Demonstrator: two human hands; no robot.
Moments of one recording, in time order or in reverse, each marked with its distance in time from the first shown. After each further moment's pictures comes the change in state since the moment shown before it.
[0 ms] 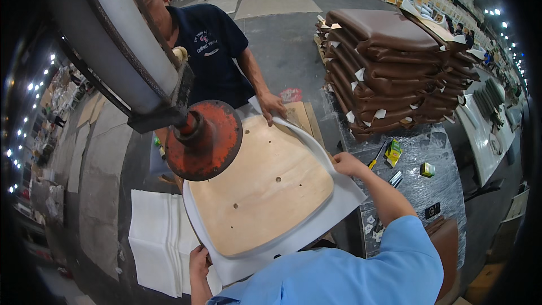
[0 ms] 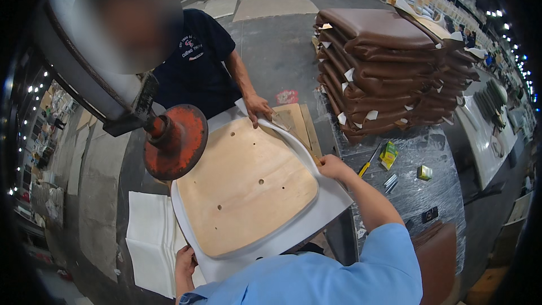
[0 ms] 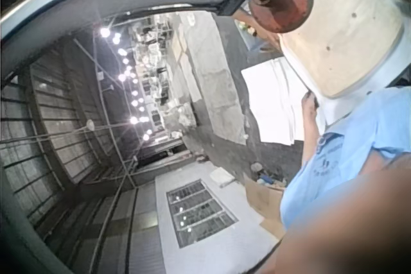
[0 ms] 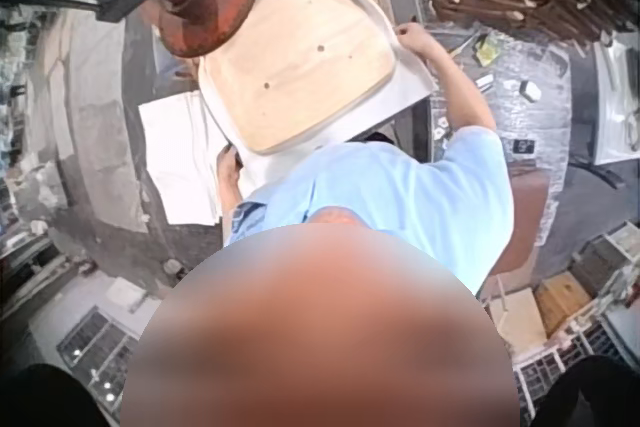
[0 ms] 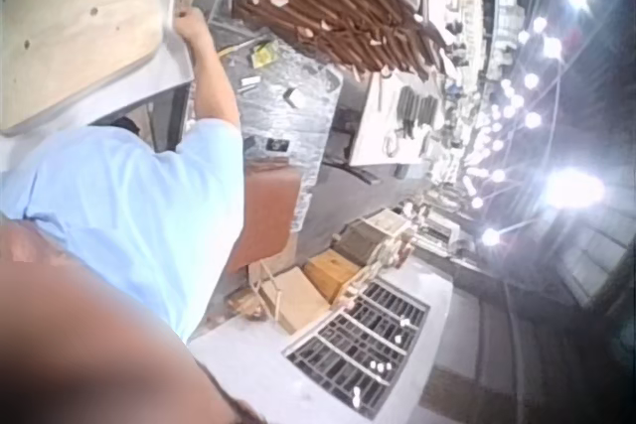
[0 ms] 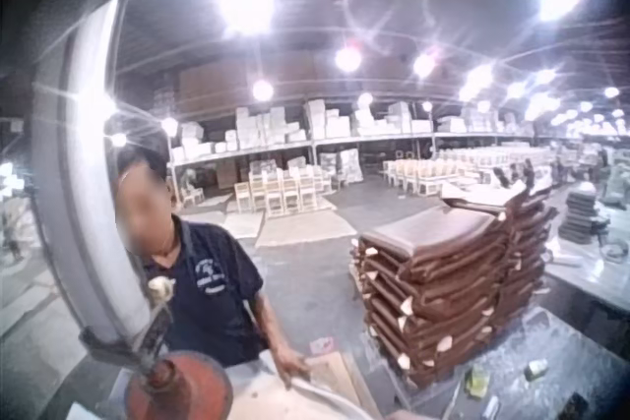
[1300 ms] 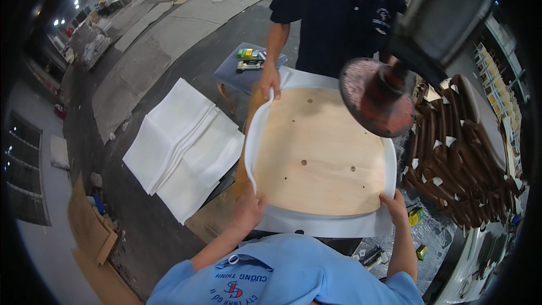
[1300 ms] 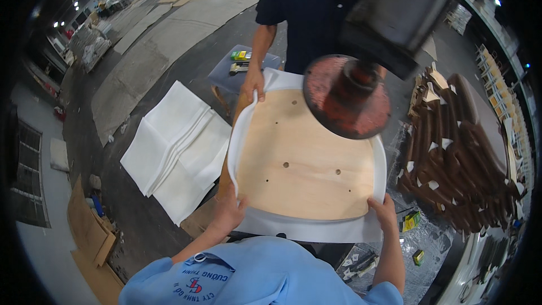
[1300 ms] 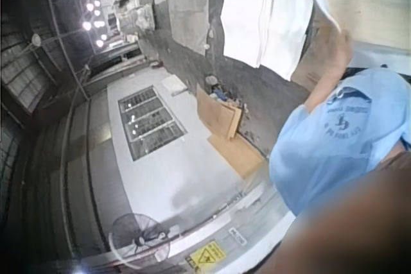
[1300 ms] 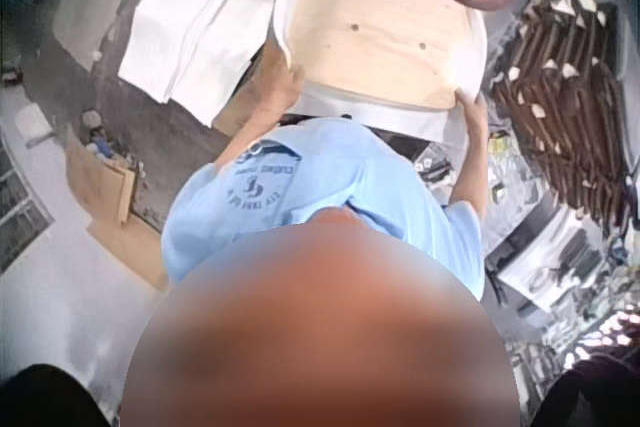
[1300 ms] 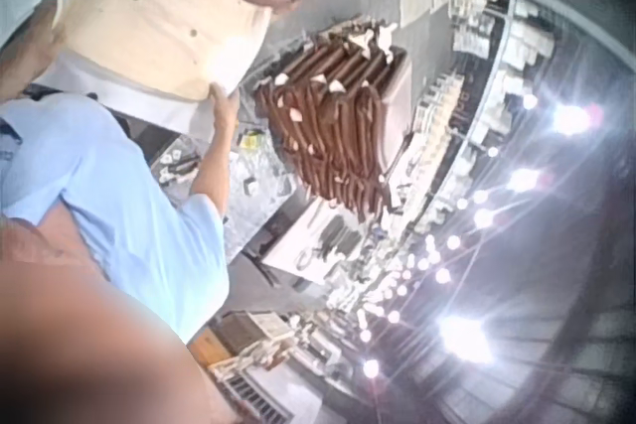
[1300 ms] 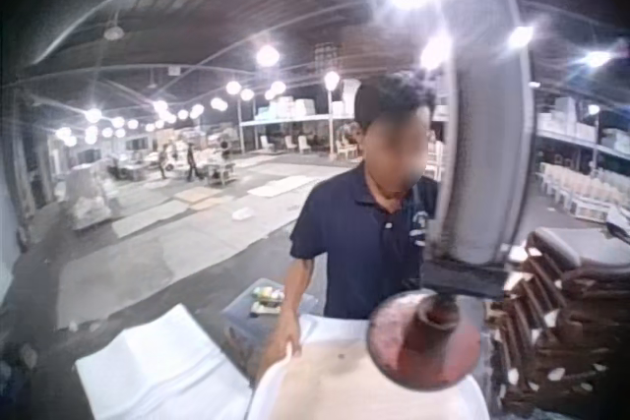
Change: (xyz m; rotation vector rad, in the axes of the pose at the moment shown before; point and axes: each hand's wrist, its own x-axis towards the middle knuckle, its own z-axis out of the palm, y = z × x) left_hand -0.064 -0.041 0.061 0.762 0.266 0.518; right_hand -0.043 -0.010 0.033 0.233 0.053 0.080
